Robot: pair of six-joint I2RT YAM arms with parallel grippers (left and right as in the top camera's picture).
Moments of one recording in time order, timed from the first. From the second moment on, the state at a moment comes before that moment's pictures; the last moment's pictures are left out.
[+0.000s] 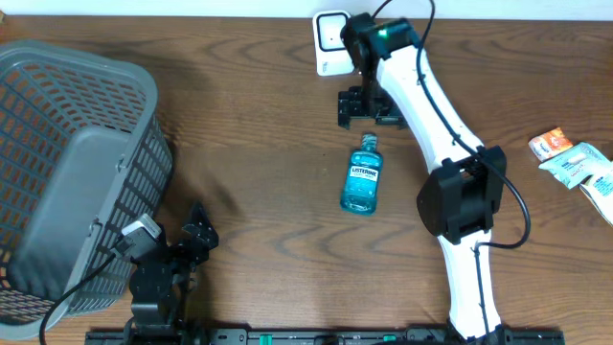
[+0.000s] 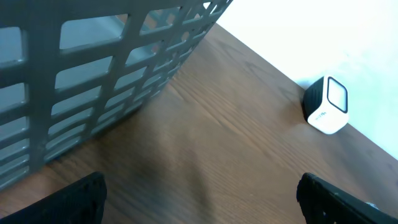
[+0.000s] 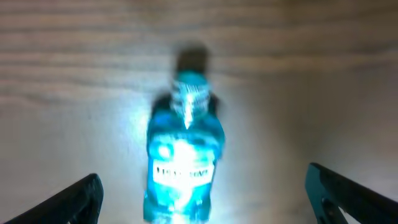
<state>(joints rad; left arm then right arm) -0.04 0.01 0.14 -0.48 -0.12 -0.62 0.39 2.36 2.36 -1.62 0.07 0.47</state>
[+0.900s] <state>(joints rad) -0.04 0.01 0.14 -0.48 -0.12 -0.62 0.64 2.08 2.12 -1.66 0.25 0.79</state>
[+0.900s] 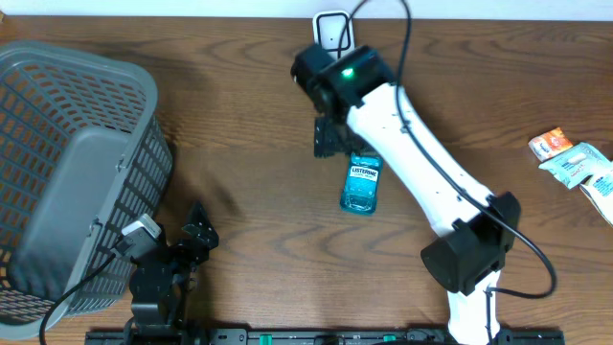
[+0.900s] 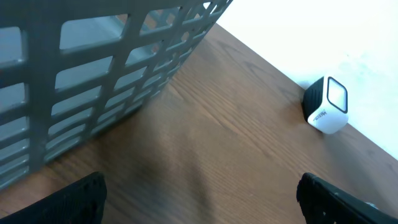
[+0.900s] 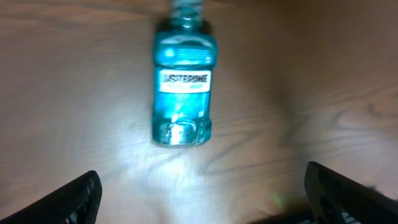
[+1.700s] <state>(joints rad) -0.04 0.01 0.14 -0.48 -0.12 -0.62 0.63 2.07 1.43 -0.91 0.24 0.79</state>
